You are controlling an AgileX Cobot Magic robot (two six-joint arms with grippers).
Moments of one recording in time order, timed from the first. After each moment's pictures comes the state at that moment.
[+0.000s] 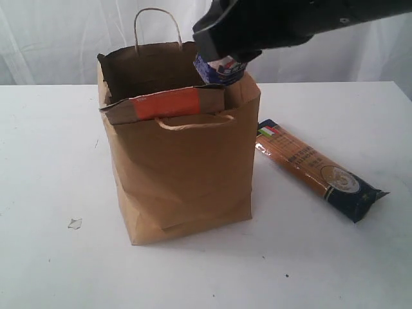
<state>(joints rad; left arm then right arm) -0.43 0.00 0.02 -0.18 0.27 0.13 0.70 1.25 -1.27 0.03 0.58 -0.15</state>
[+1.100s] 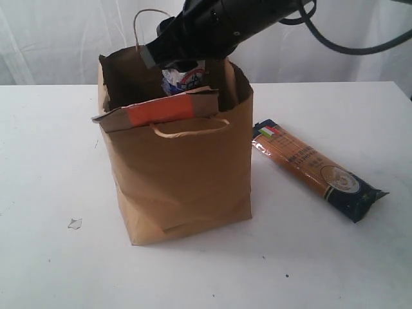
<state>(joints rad) -0.43 0.00 0.02 -0.18 0.27 0.13 0.66 1.62 -1.53 0.16 0.63 -0.24</state>
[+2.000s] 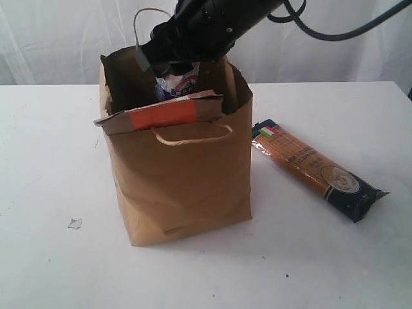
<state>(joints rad) -0.43 0.00 0.02 -0.18 0.27 0.13 0.66 1.68 -1.63 0.17 0.78 -0.25</state>
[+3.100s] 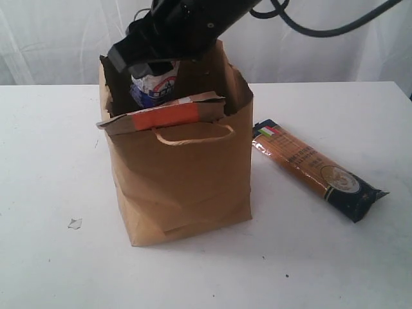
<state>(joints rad) -0.43 0.00 0.02 -0.18 0.27 0.13 0.72 1.69 -1.67 0.18 0.82 -0.24</state>
